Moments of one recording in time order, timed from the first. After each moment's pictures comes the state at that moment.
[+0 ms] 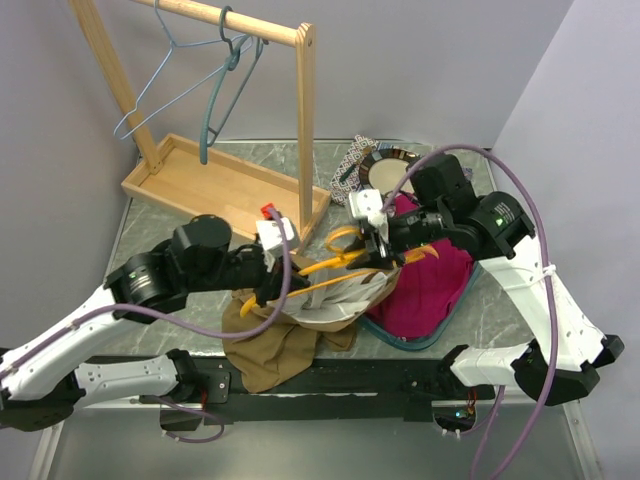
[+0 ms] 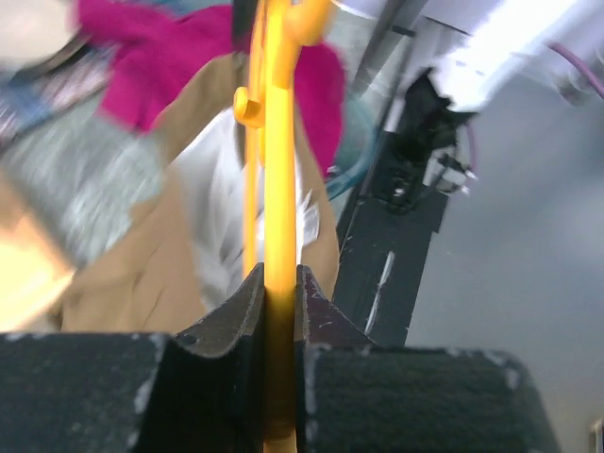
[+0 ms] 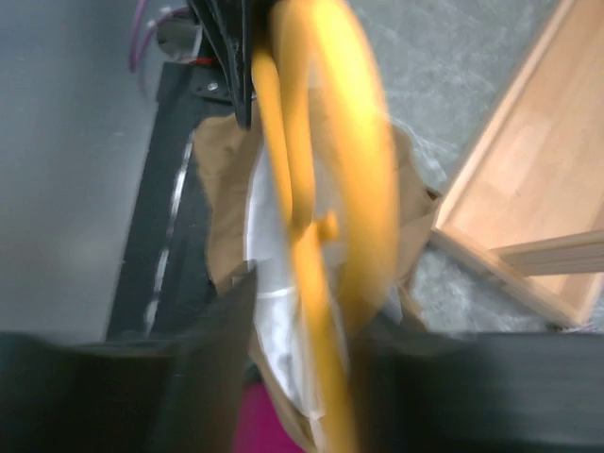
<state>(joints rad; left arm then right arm) -1.03 0.96 1.31 -0.68 0.24 -0.07 0.68 1.25 1.73 -1.22 -0.81 -0.71</state>
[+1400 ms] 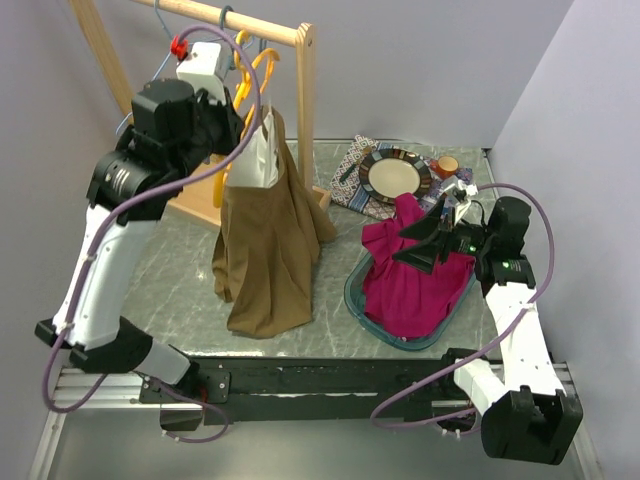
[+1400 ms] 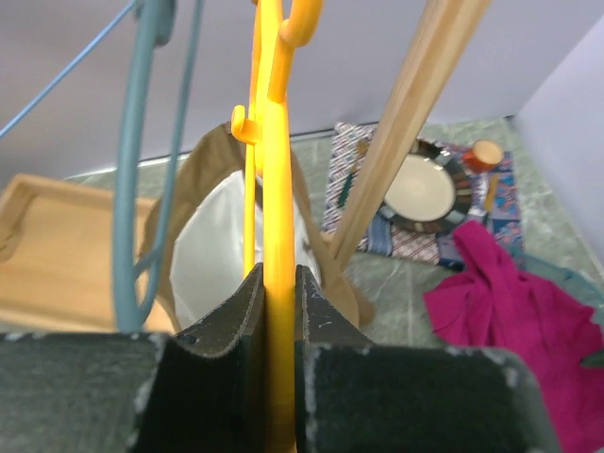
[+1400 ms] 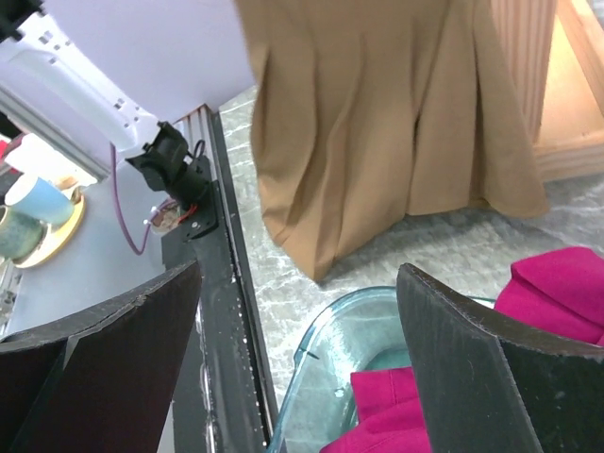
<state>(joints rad) -0.56 1.47 2.19 -0.92 -0.26 -0.18 -0.13 0.93 0.79 -0.15 -1.40 0.13</state>
